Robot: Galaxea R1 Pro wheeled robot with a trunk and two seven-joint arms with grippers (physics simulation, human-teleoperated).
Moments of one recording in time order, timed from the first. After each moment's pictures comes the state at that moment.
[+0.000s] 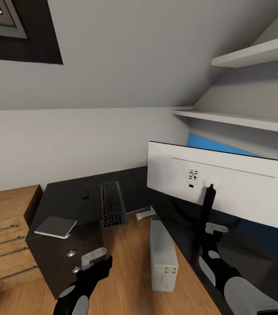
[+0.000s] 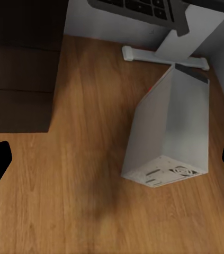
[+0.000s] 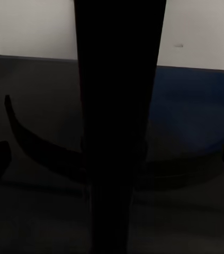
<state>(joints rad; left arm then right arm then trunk) -0.04 -0.10 -0.17 -1.49 0.46 0.45 0.39 -0.67 -0.06 0.08 -0.34 -0.15 -0.45 -0.31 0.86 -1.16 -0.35</state>
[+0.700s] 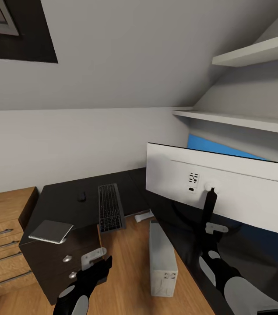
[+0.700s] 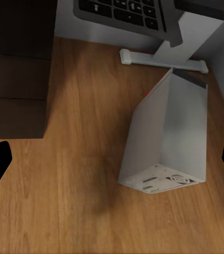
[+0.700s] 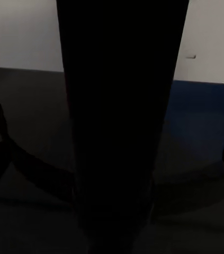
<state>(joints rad) -0.04 -0.10 -0.17 -1.49 0.46 0.45 0.39 -0.67 -0.06 0.08 -0.34 -0.15 -0.45 -0.31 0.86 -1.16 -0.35</state>
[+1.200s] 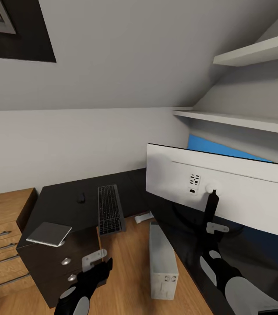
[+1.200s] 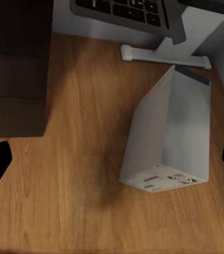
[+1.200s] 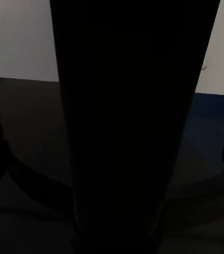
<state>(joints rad) -0.04 -0.10 -0.18 -1.46 0.46 0.45 0.39 -0.67 -0.06 0.08 -0.35 -0.15 -0.45 -0.31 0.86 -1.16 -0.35</state>
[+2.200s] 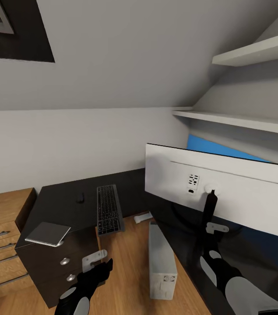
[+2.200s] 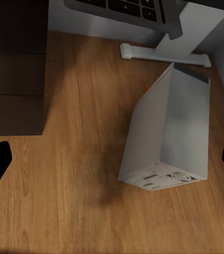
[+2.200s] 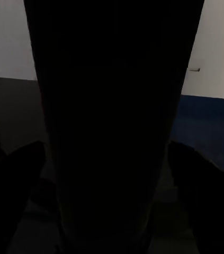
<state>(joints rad) -0.04 -0.10 -0.18 -1.46 0.46 0.45 0.39 -0.67 -0.06 0.08 -0.35 -0.14 -0.45 -0.30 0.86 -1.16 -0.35</state>
